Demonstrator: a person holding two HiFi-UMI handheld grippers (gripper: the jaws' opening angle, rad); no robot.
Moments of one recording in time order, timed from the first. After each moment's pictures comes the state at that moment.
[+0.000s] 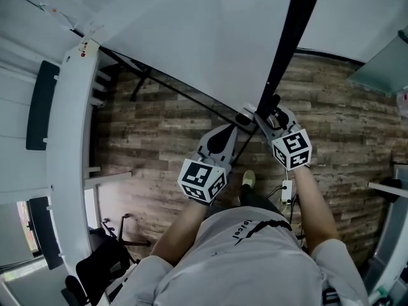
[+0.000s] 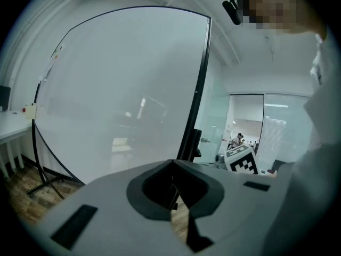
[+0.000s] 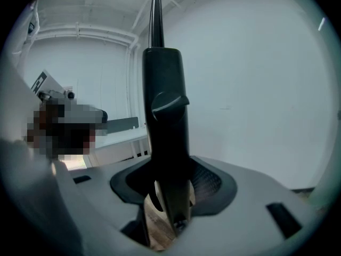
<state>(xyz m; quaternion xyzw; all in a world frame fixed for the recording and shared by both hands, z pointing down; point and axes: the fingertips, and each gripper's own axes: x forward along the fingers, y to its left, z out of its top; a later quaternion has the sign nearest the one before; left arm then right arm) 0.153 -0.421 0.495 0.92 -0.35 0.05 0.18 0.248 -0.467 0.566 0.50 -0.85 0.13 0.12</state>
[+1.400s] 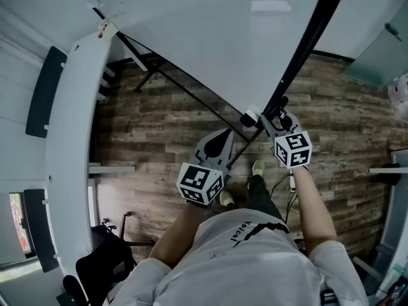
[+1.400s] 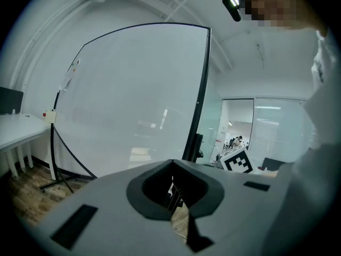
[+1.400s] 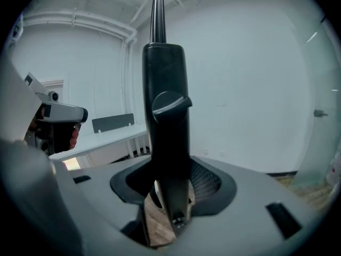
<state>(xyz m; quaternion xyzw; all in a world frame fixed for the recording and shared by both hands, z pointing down) -0.005 -0.279 0.486 0.92 -0.35 0.04 0.17 0.137 -0.328 0.569 0.56 -0.80 0.15 0.13</state>
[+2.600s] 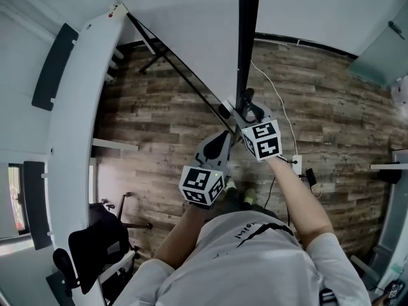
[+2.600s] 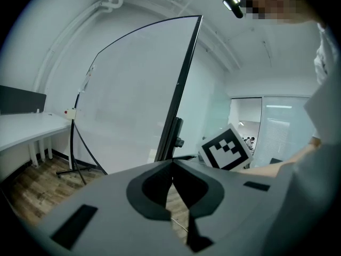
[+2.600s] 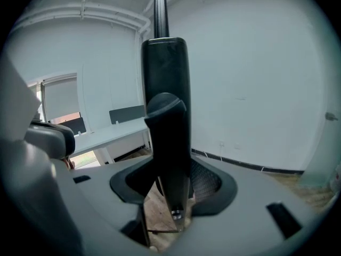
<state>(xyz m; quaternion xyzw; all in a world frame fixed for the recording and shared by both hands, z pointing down) -0.066 -0.158 0.508 0.89 -0.41 0.04 0.18 -0.009 -0.246 0.574 0.51 -0.83 0.17 0.18</state>
